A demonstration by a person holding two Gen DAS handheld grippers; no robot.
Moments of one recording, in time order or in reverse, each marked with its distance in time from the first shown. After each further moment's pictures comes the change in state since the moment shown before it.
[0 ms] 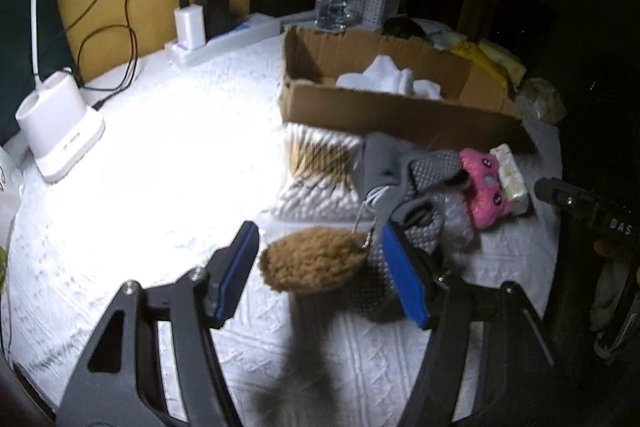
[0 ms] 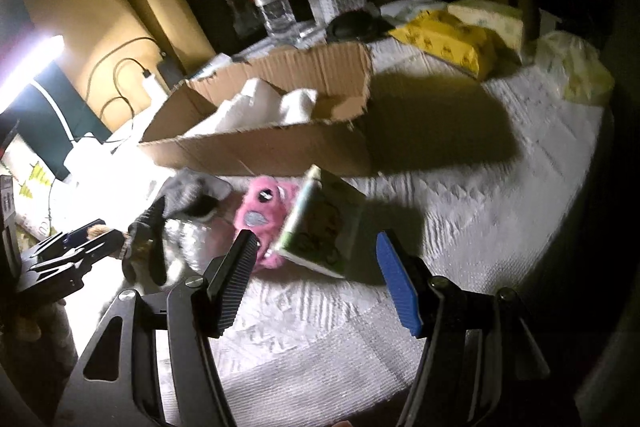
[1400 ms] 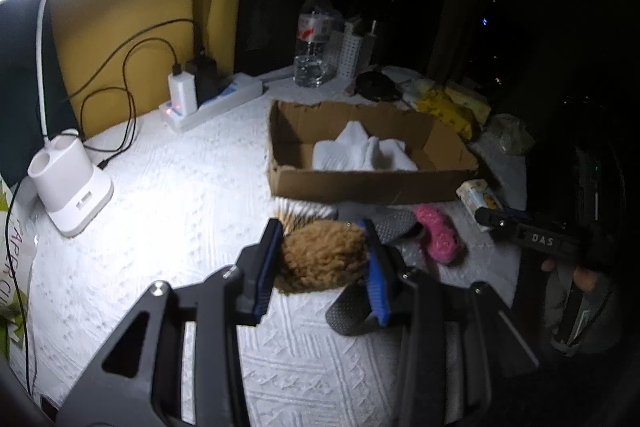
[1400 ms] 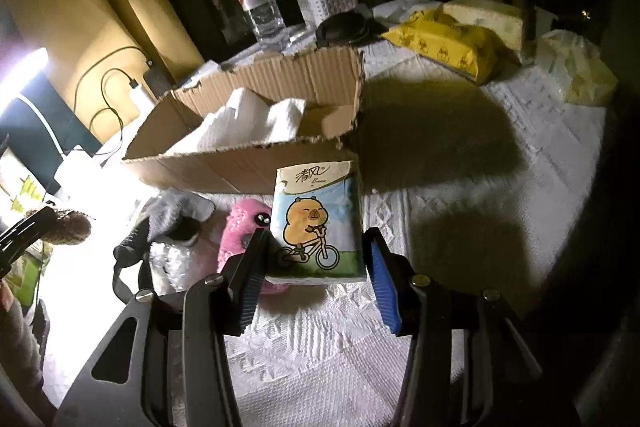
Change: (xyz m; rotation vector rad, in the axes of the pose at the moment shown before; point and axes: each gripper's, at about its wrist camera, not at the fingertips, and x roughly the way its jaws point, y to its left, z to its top) left arm -0.056 0.000 0.035 0.048 -0.138 -0.085; right arm 0.010 -0.004 0.014 0.016 -0.027 -0.007
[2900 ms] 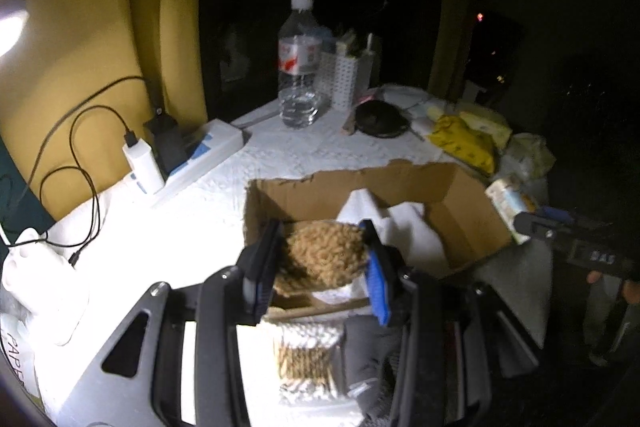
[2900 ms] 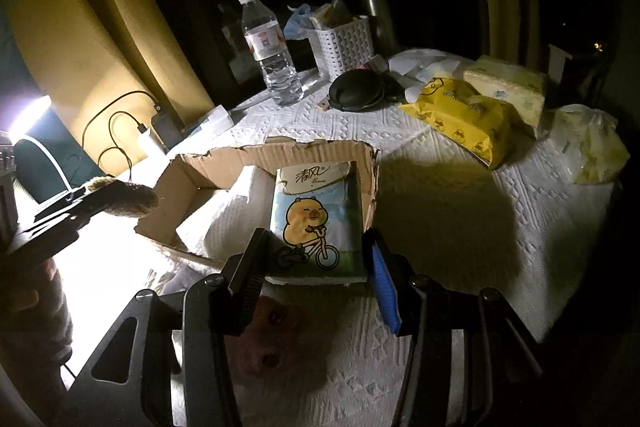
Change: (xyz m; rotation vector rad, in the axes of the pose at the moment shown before) left arm 0.087 -0.007 0.080 0.086 -0.018 0.019; right arm -0.002 0.002 0.075 -0.045 -0.060 0.026
